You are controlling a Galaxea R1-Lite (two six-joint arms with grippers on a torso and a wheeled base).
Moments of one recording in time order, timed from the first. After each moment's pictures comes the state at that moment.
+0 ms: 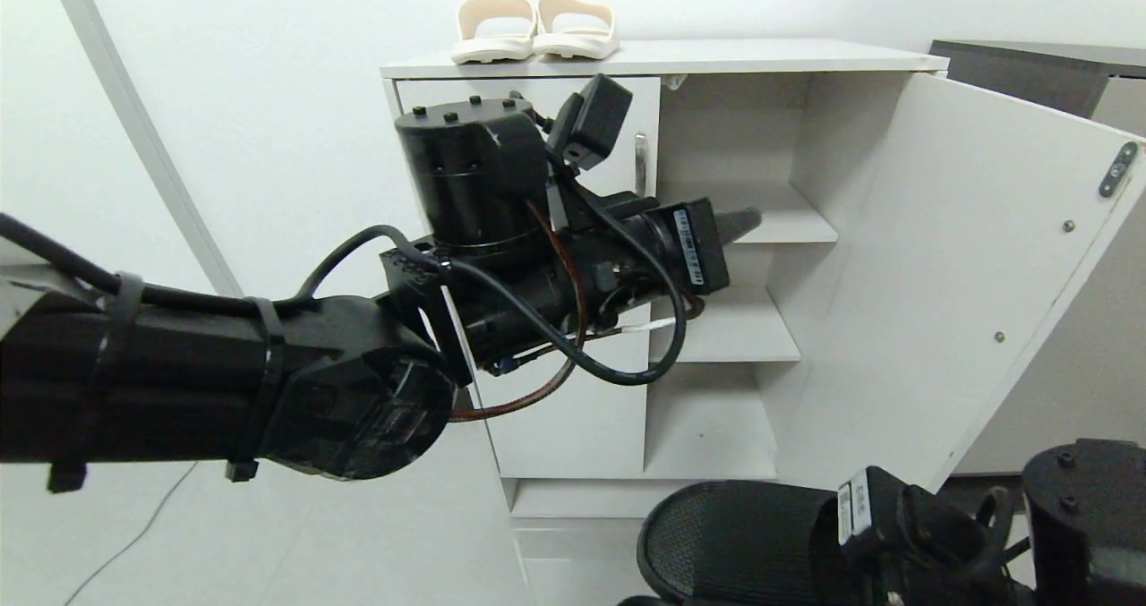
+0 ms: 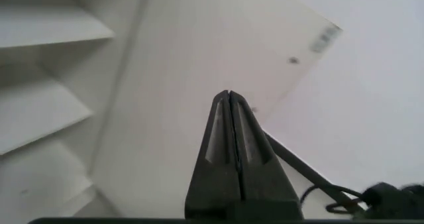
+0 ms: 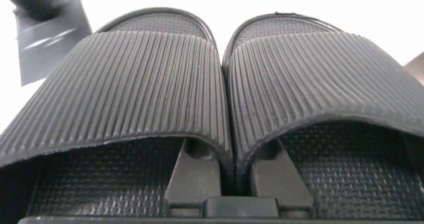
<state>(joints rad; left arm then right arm) -0.77 1.82 -1.21 -0.76 -0.29 -0.42 0.89 1.45 -0.39 -0.64 0.22 -0.09</state>
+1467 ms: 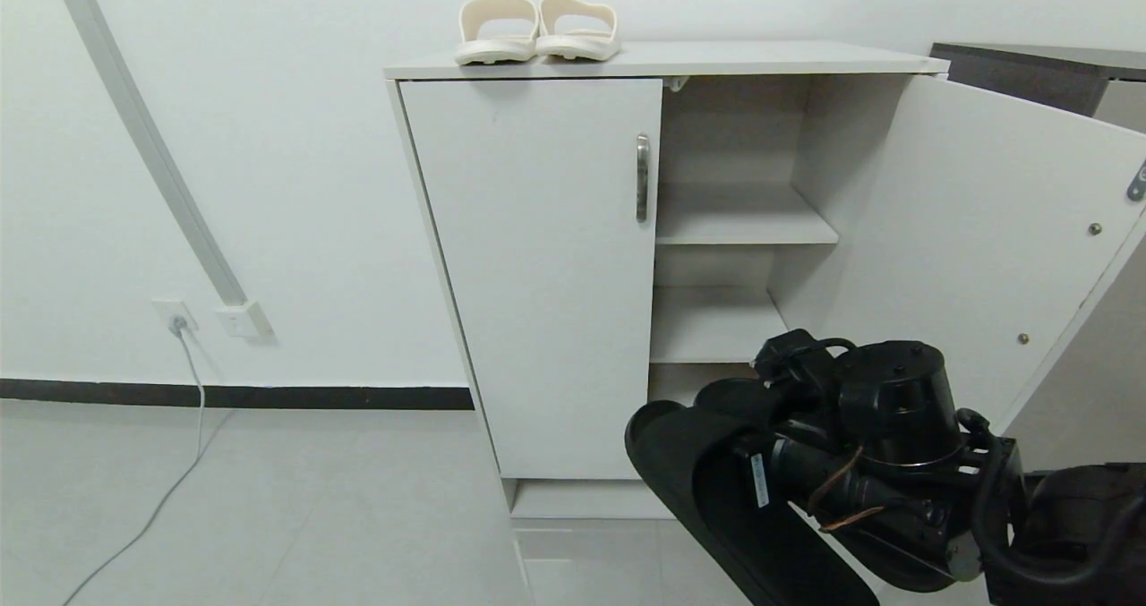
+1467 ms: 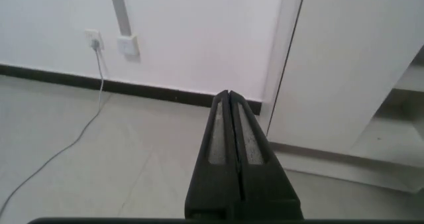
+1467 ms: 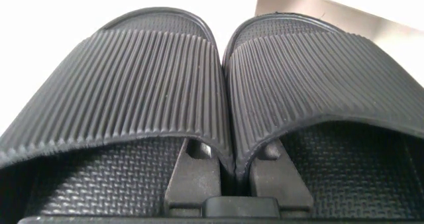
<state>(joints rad) 0.01 0.18 -0.11 -0.03 0.21 0.01 0.75 1.75 -0.67 -0.65 -0.23 0.14</state>
